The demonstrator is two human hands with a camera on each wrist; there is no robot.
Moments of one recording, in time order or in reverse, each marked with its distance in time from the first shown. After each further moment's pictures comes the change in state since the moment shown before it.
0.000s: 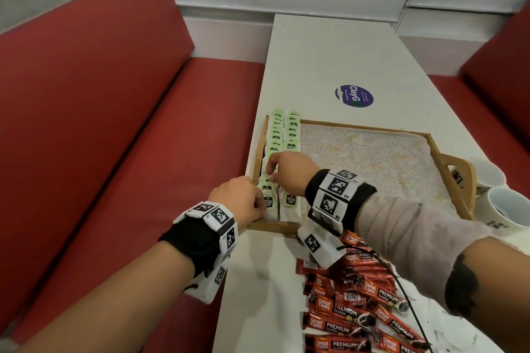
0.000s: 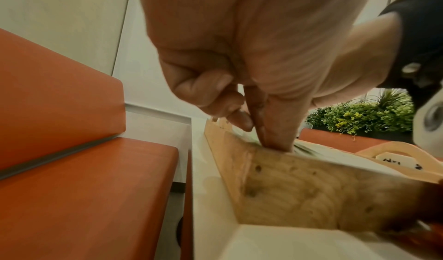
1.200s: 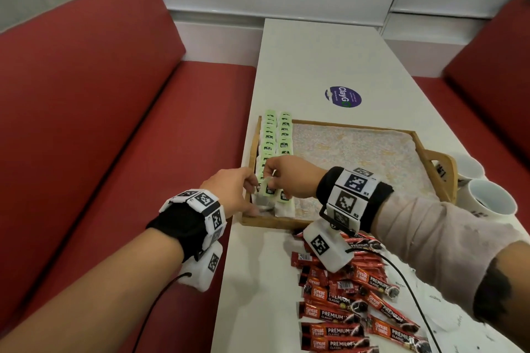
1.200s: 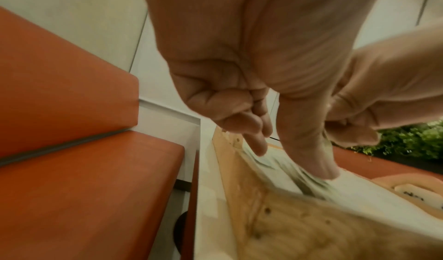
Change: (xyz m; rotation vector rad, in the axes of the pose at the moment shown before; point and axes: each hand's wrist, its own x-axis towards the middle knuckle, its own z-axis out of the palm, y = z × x) left_hand -0.001 -0.011 -0.017 -0.217 -0.044 0.021; right_hand -0.026 -0.003 -0.011 0.128 -0.138 -0.043
